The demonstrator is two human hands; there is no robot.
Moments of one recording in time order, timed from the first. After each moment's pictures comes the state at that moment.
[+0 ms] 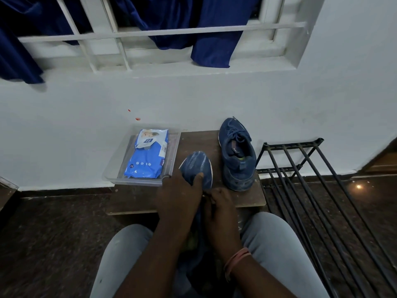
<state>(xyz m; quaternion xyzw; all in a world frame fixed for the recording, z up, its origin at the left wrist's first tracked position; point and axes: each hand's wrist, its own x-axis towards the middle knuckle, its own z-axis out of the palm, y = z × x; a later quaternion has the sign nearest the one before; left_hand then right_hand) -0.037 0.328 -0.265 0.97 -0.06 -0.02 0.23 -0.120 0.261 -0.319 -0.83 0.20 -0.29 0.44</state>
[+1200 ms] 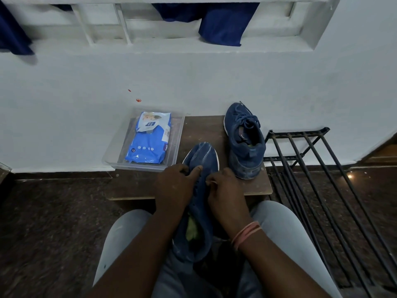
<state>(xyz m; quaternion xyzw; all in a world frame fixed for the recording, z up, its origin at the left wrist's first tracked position) -0.007 0.351 -0.310 0.92 -0.13 0.00 0.38 -0.099 0.244 -0.315 -0.91 0.19 -0.17 0.31</state>
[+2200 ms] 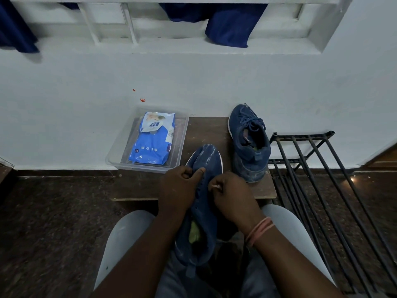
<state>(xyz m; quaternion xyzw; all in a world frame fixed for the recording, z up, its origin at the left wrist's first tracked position) -0.005 0.352 -0.318 0.89 -0.10 -0.02 0.45 -0.096 0.229 -0.293 -0.92 0.18 -0.07 0.34</state>
